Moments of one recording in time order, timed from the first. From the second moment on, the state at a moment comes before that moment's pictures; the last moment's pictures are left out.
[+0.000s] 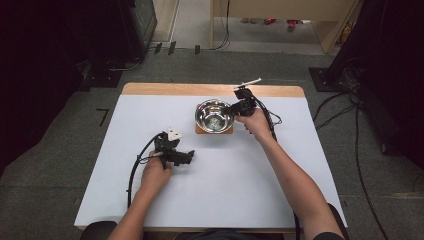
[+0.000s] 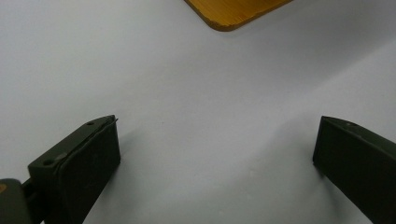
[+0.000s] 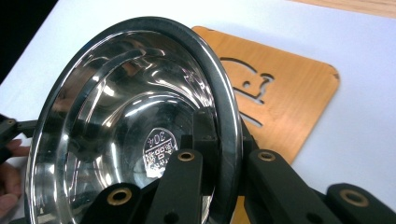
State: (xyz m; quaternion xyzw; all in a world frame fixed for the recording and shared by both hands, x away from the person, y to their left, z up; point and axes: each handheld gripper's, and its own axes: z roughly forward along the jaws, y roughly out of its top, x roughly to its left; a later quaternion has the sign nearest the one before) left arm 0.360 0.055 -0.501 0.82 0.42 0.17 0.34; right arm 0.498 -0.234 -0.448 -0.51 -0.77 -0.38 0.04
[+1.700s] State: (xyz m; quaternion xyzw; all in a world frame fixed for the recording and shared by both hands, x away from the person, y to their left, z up) left arm 0.360 0.055 -0.501 0.82 0.42 0.17 0.34; right arm 0.509 -0.234 -0.479 -0.55 -0.74 -0.38 0.00
